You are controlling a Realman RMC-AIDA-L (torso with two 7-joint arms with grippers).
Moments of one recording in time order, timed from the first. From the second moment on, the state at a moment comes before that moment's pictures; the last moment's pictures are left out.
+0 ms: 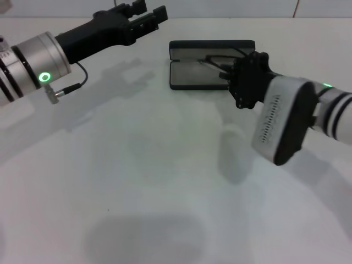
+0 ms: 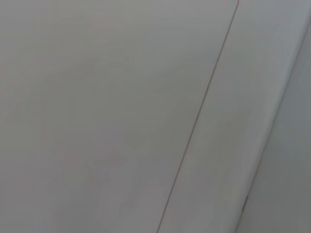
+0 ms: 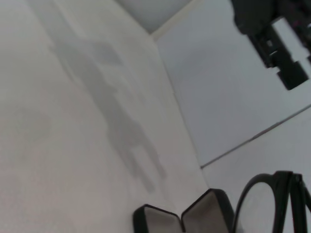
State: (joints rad) left arm -0.61 -2.07 0.70 0.48 1.55 1.32 -1.36; right arm 0.43 2.03 -2.02 -1.06 -1.22 -0.21 0.61
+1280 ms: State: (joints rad) left arm -0.63 -2.09 0.72 0.45 1.55 1.32 -1.36; right arm 0.73 2.03 -2.21 -0.78 -1.08 0.05 0.62
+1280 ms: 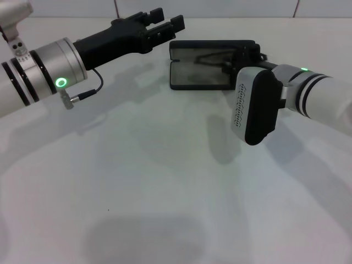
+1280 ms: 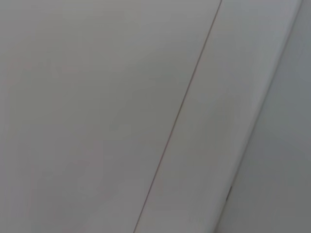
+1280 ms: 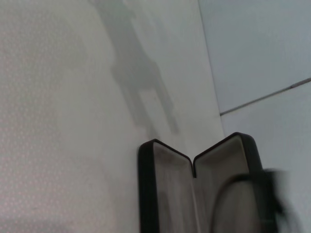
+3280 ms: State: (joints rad) left arm -0.90 -2.11 1.27 0.45 1.45 0.51 -1.39; right arm 0.38 1.97 -1.40 -0.65 -1.33 -1.26 1.15
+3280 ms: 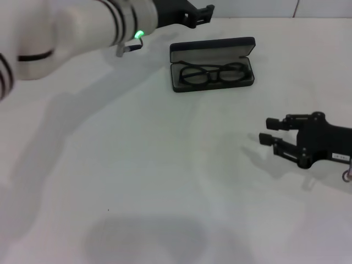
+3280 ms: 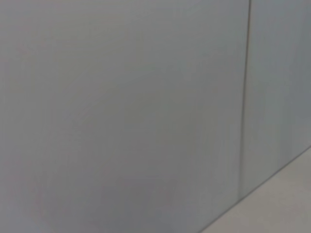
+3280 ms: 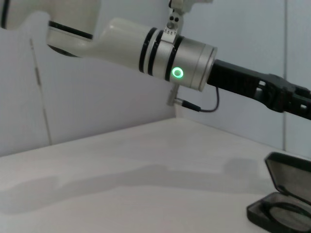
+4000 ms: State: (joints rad) left arm -0.94 -2.10 1.77 0.45 1.28 0.20 -1.39; right arm 0.37 1.98 -1.39 -0.65 -1.34 -1.25 1.15
